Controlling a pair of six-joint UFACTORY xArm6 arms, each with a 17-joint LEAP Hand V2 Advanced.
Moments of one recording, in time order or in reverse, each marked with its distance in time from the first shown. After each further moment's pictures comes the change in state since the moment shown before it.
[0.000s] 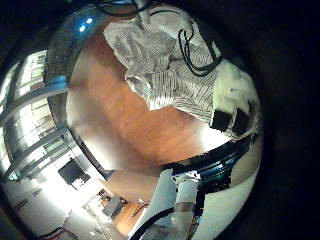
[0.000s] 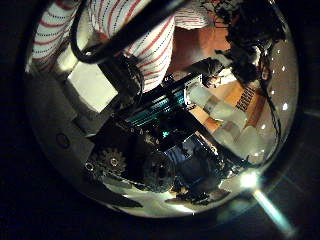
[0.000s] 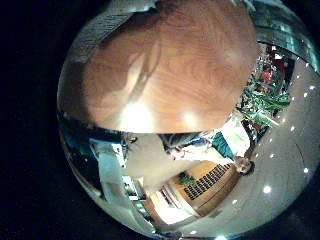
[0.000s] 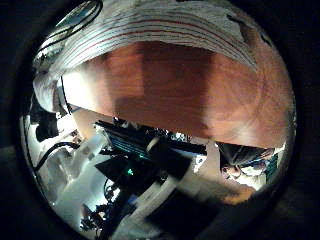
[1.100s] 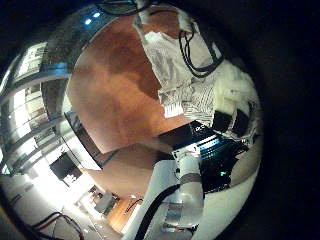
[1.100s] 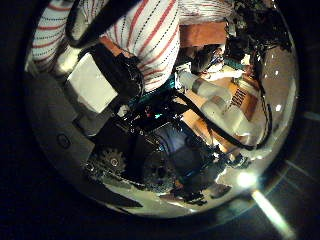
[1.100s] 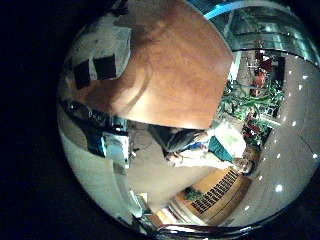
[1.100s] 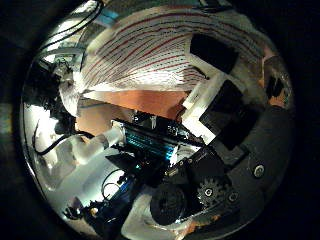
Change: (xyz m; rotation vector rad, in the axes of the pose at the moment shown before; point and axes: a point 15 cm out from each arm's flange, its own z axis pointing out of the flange) left arm -0.053 0.099 -0.033 -0.020 0.108 -0.069; right arm -0.012 0.060 -0.157 0.191 0.002 -0.055
